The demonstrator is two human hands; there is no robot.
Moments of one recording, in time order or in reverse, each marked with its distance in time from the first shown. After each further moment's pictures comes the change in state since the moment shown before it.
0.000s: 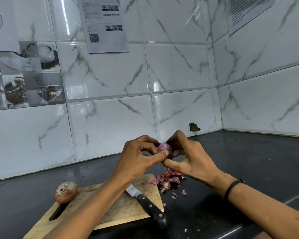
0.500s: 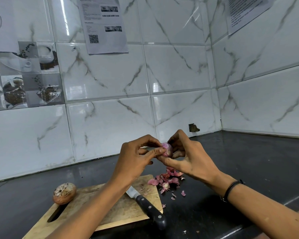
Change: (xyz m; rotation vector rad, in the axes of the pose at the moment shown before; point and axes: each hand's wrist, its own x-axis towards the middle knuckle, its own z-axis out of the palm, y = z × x) left_hand -0.002 0.003 0.003 -0.222 0.016 -0.075; right_hand -0.001 -0.003 0.000 0.058 0.035 0.098
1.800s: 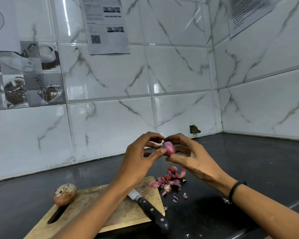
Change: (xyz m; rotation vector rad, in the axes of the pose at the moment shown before) left_hand 0.004 -0.007 0.001 0.138 -0.033 0.059; right_hand 0.004 0.013 -0.004 0.231 -0.077 0.157
